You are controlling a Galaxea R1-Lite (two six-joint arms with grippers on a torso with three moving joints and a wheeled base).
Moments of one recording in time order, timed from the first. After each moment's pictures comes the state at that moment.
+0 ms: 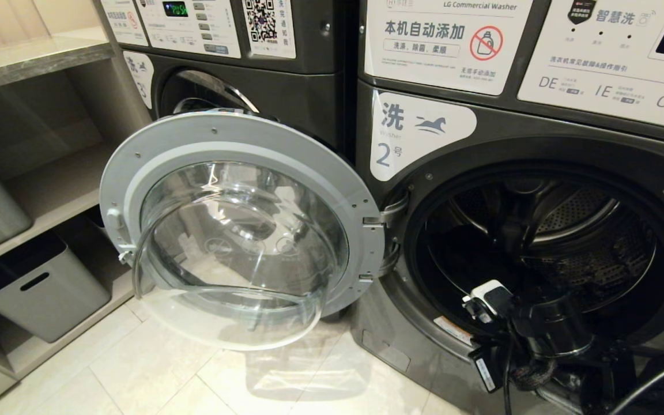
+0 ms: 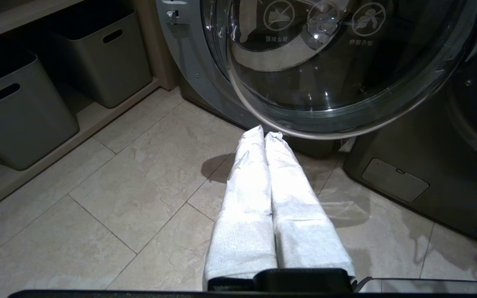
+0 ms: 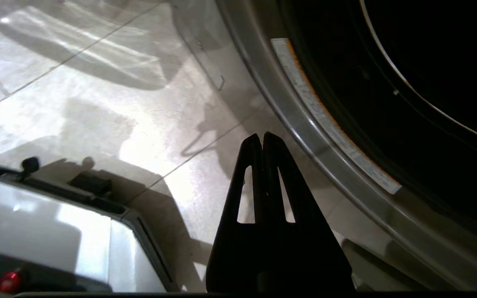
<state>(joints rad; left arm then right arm) 0.00 0.00 0.00 -0.01 0.00 0.00 0.52 1.79 -0.45 -0.64 -0.31 -0.03</state>
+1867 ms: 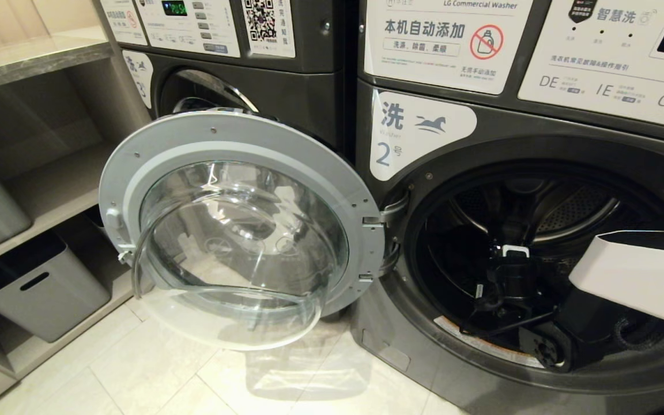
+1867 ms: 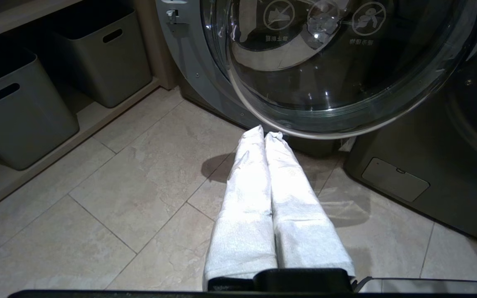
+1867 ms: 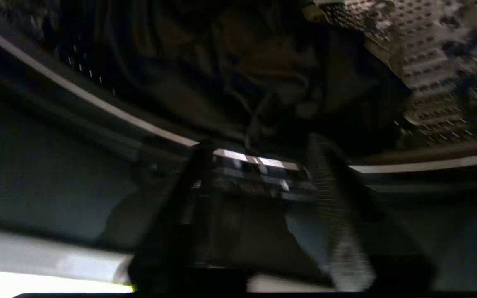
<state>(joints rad) 0.00 0.00 0.00 -0.01 0.00 0.00 0.22 2.31 -0.79 -1.09 -0.62 0.19</state>
